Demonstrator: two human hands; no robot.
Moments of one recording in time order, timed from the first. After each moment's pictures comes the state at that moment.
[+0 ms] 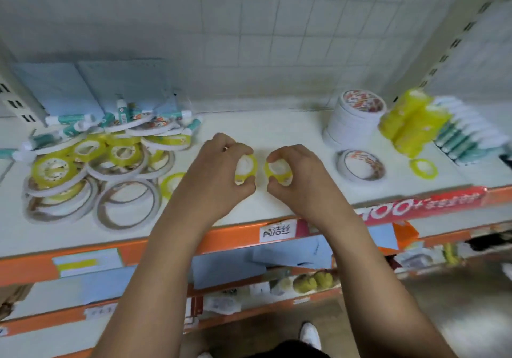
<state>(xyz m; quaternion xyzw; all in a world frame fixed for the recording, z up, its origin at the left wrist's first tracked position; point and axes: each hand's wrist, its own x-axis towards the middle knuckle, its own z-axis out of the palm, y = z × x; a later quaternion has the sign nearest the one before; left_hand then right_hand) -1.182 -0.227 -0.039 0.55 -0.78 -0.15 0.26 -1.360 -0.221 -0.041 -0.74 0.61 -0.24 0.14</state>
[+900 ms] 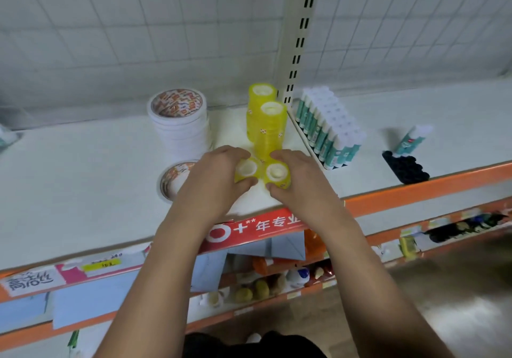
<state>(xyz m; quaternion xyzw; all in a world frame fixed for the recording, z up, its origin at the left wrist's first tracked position) -1.525 -0.272 -0.051 0.55 -0.79 -0.16 0.23 -1.703 -0.258 -0.078 -0.71 0.63 -0.24 0.16</state>
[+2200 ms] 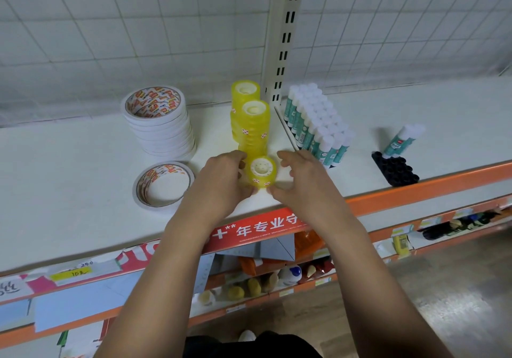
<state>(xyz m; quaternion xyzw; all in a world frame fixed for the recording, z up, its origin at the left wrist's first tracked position) -1.561 -0.286 -0.066 0.56 -0.77 -0.24 0.20 -1.732 -0.257 -0.072 -0.70 0.65 -0.24 0.18</state>
